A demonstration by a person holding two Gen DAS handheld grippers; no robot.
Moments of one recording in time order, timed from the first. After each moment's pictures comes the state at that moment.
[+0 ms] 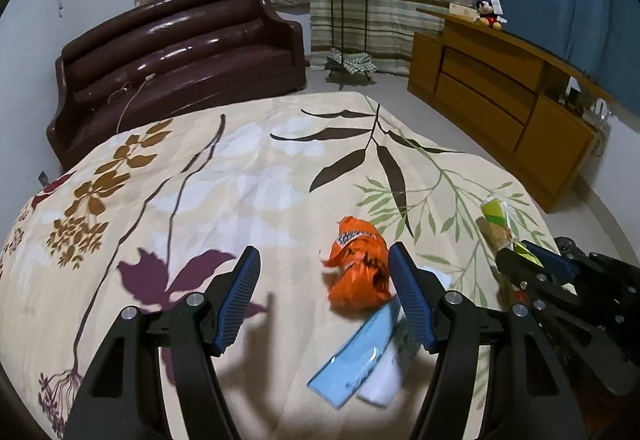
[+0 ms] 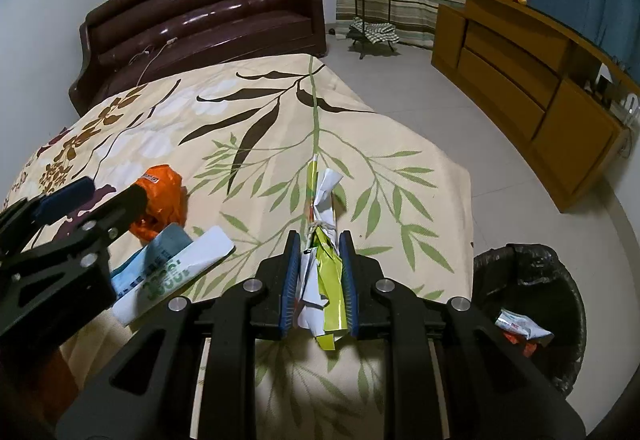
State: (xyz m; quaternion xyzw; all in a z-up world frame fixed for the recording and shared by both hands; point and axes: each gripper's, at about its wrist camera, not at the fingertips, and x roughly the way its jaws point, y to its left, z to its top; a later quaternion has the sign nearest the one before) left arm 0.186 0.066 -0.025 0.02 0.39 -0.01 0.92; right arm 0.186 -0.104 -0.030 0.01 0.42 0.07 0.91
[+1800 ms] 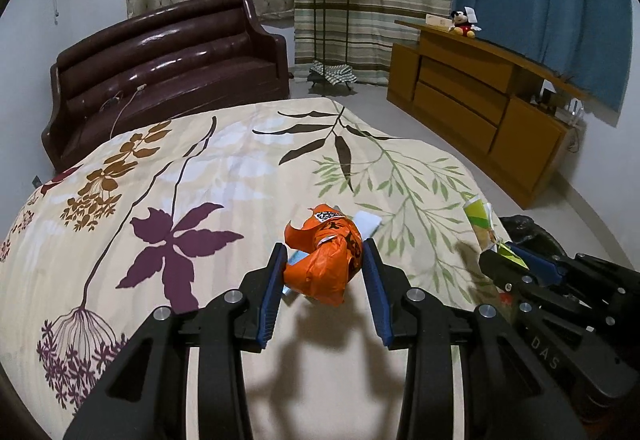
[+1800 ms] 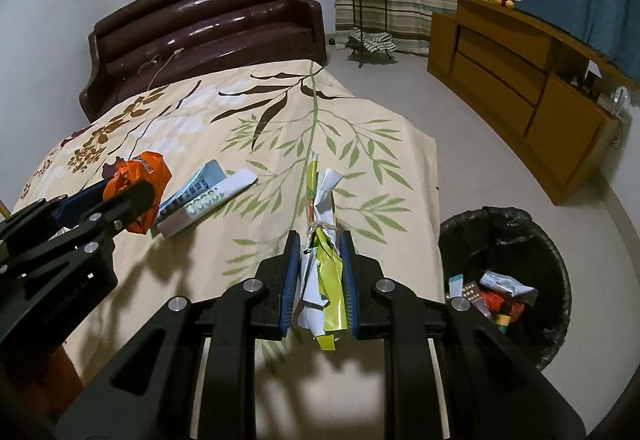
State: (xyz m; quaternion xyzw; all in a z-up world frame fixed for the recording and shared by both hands) left arm 0.102 0.043 -0.003 0.01 0.36 -0.04 0.93; right arm 0.101 -0.119 -0.013 0.02 0.40 0.08 0.91
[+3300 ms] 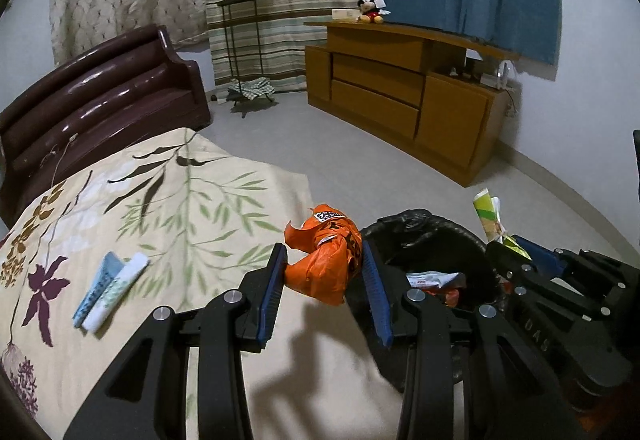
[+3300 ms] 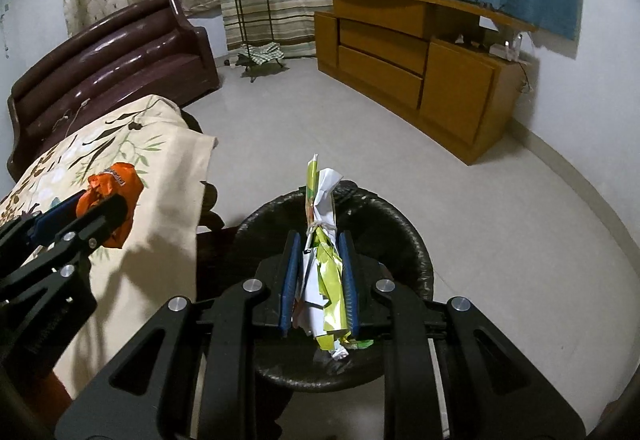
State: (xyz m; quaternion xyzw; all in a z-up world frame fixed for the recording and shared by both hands) left arm 0.111 -0.136 -0.020 0.07 0.34 -0.15 0.93; right arm 0.071 -0.298 -0.033 0.08 0.38 -0.09 0.92
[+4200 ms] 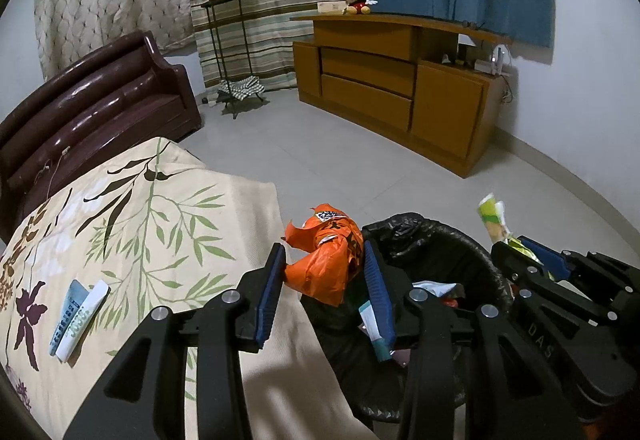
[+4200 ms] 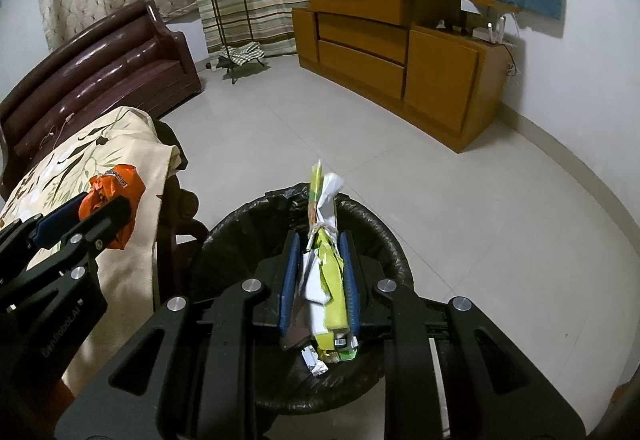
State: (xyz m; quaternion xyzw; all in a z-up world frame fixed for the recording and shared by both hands) left arm 0.132 -0.174 -0.033 0.10 0.35 -0.16 0.92; right arm 0.087 -0.332 -0.049 0.10 0.38 -0.12 0.91
